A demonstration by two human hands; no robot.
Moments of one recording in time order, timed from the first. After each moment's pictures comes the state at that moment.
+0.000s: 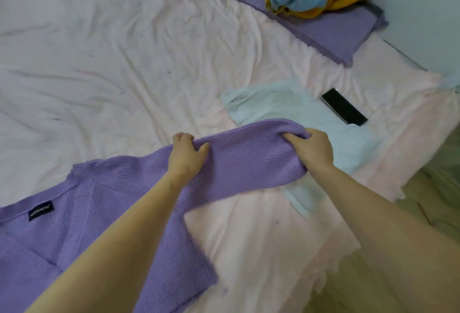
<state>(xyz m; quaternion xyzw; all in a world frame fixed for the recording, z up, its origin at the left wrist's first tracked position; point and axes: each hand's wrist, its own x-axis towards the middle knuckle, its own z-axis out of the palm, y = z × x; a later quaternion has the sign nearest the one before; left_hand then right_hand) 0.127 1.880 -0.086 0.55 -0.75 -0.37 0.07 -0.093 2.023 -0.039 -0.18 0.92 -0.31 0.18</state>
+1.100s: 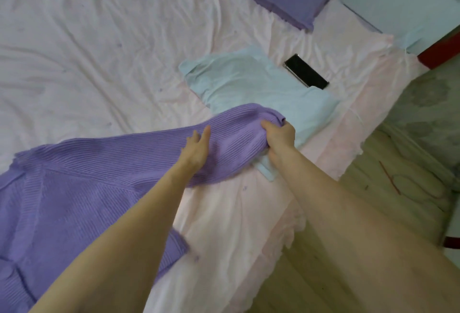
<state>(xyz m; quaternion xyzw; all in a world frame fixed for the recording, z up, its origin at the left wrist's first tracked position) 0.068 1.966 -0.126 0.48 -0.68 -0.54 -0.07 -0.076 2.068 -0.065 0.07 0.78 -0.56 0.27</state>
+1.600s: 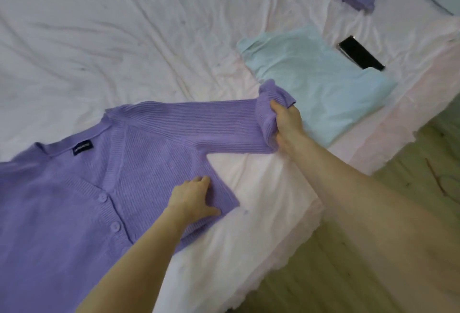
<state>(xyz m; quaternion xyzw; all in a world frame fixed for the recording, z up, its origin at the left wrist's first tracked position) 0.275 2.020 -0.114 0.36 -0.87 -0.22 -0.26 0.036 2.029 -0.048 0.00 0.71 -0.62 0.35</state>
